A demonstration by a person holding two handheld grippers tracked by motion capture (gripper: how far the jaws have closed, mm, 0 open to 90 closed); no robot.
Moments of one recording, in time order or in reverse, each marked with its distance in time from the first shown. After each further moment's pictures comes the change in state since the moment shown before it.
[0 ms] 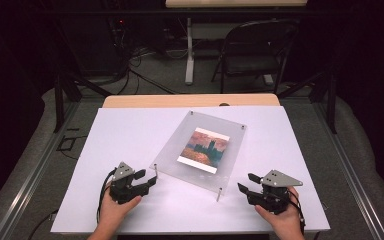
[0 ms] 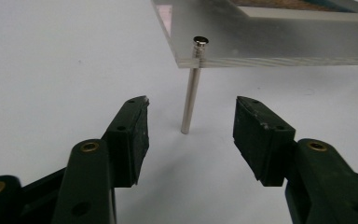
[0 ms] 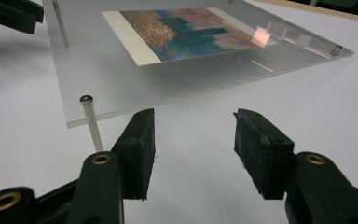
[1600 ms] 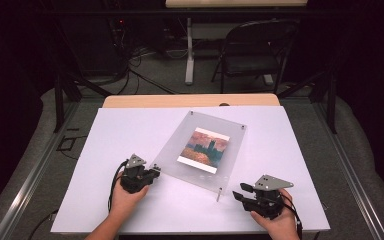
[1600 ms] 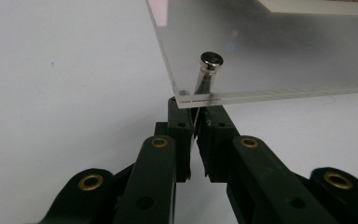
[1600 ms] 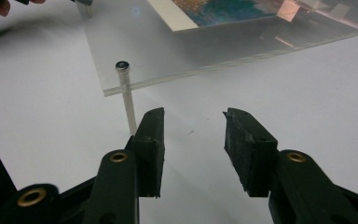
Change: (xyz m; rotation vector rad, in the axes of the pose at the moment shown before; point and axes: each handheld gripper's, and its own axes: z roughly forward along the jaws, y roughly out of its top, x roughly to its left) left arm 0.002 0.017 0.031 0.087 -0.024 -0.014; right arm 0.015 -0.007 0.009 0.094 0.082 0.009
